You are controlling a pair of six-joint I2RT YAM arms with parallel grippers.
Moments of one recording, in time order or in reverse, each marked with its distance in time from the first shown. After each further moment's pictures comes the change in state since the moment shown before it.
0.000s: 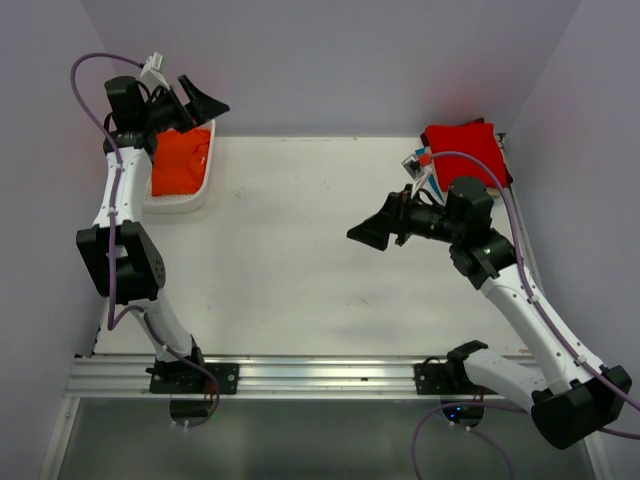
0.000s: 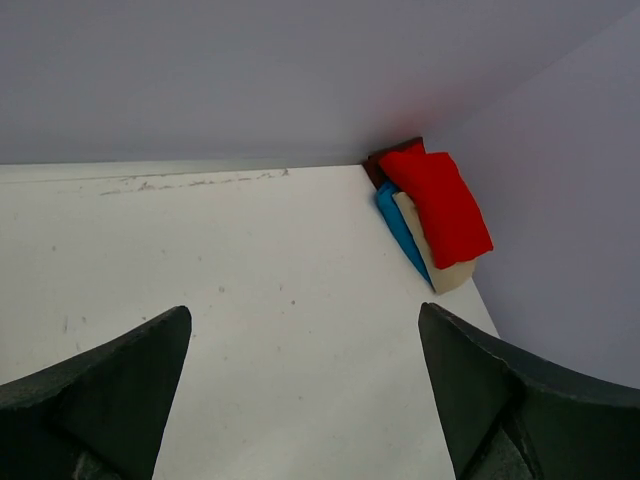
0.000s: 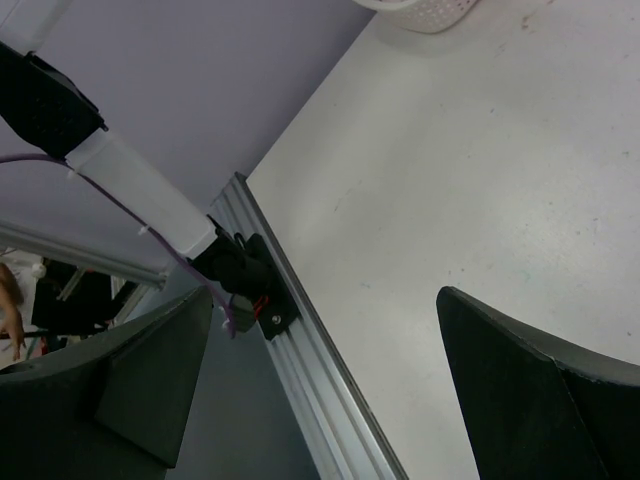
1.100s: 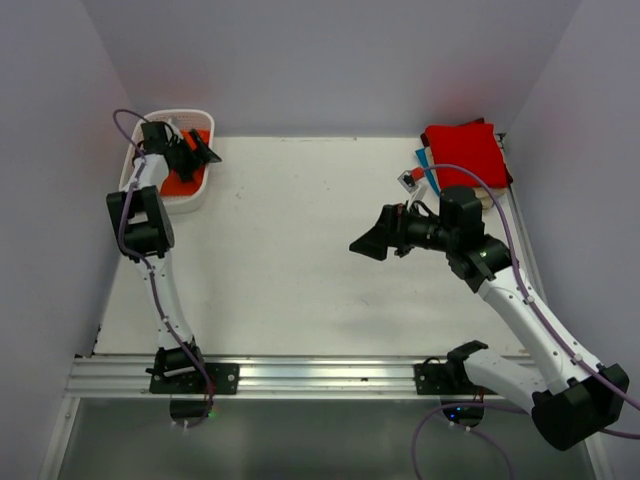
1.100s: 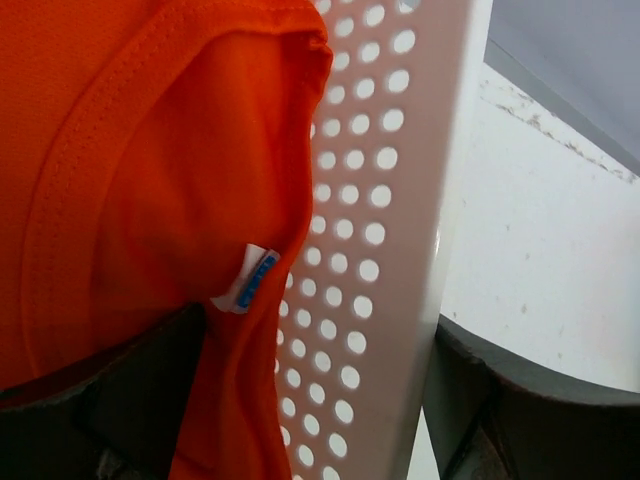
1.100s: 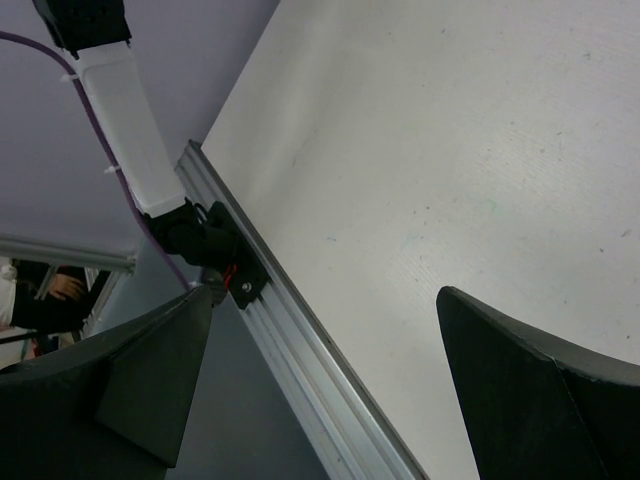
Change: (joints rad) left arm 0.047 0.595 0.297 -0.266 -0.375 0.099; right arm 0.000 -0.006 -0.059 -0.129 0.062 -0.057
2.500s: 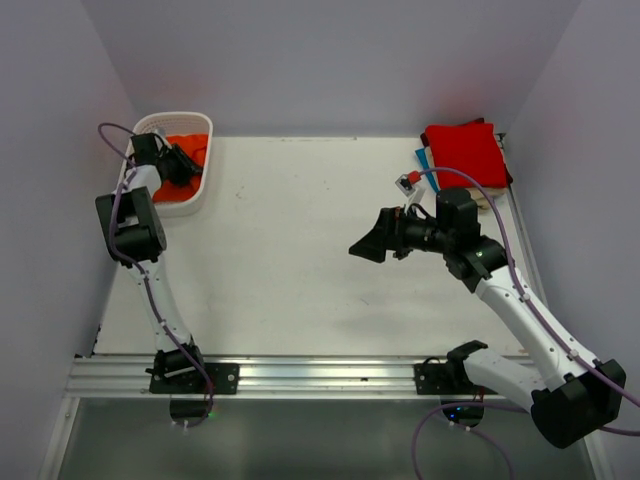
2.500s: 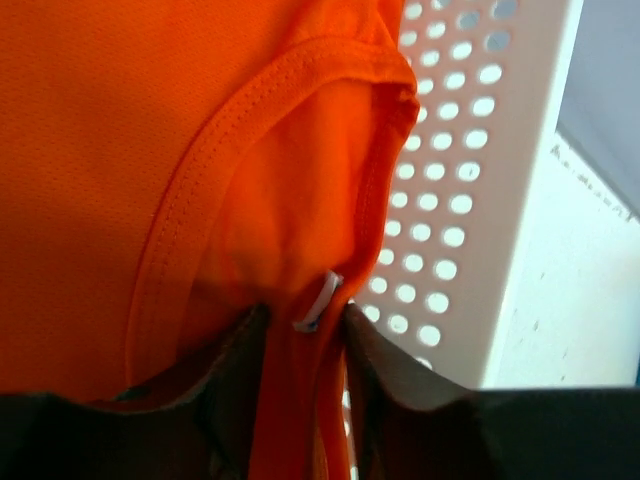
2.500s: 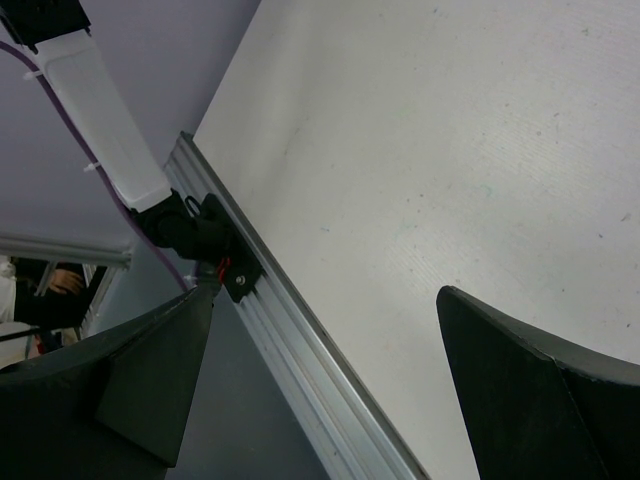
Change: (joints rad) left arm 0.061 -0.120 -0.290 0.234 -0.009 -0.089; right arm 0.000 0.012 -0.029 0.005 0.000 -0.007
